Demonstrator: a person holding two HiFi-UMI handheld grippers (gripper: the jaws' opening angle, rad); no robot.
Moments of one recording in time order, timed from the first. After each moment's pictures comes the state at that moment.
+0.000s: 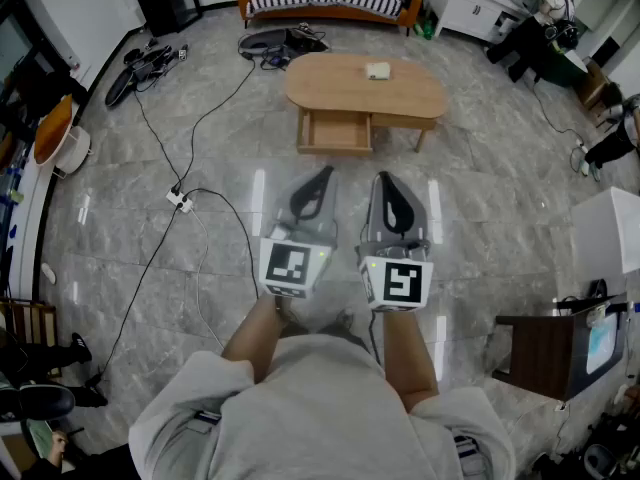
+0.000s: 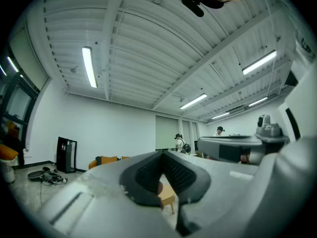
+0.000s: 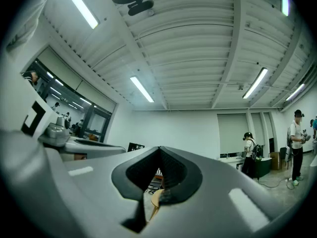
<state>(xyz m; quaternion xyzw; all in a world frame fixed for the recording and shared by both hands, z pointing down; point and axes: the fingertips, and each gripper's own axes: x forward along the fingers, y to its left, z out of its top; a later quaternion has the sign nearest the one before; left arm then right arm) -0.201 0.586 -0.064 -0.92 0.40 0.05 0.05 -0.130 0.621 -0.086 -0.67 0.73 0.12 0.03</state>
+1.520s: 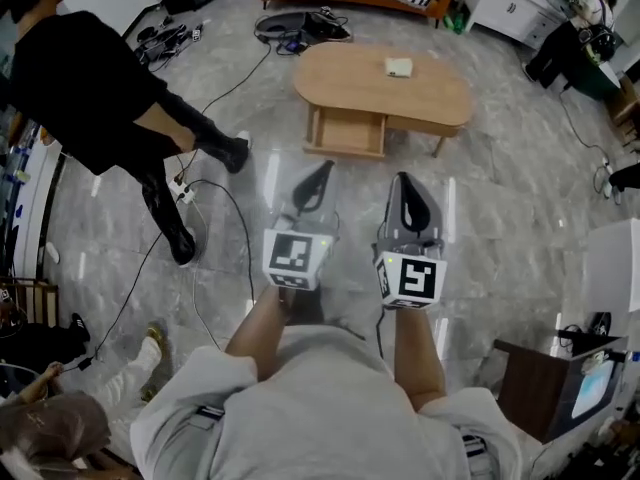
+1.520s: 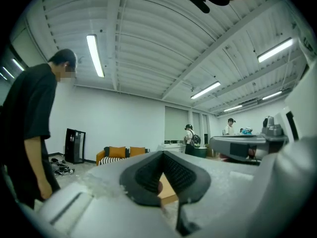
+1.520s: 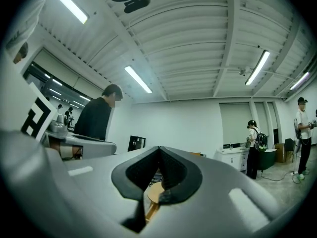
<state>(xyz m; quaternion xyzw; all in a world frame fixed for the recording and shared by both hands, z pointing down) -0.138 0.445 0.001 -0.89 0.45 0.02 0.00 -0.031 0.483 -0.025 -0.65 0.75 0.08 0.01</state>
